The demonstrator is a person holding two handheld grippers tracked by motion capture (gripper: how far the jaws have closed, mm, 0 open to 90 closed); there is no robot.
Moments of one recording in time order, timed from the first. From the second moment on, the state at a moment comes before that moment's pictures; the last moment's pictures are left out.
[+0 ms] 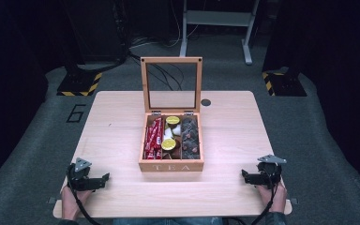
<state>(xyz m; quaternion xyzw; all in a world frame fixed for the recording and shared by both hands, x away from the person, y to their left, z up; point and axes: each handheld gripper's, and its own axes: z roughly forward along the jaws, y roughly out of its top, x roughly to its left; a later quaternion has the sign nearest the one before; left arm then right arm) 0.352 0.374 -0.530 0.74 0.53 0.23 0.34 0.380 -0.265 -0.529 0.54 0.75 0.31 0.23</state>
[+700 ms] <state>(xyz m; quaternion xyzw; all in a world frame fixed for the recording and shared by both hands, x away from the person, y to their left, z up) 0.353 0.349 -0.490 0.76 0.48 0.21 0.38 0.380 -0.265 -0.529 0.54 0.75 0.31 0.22</state>
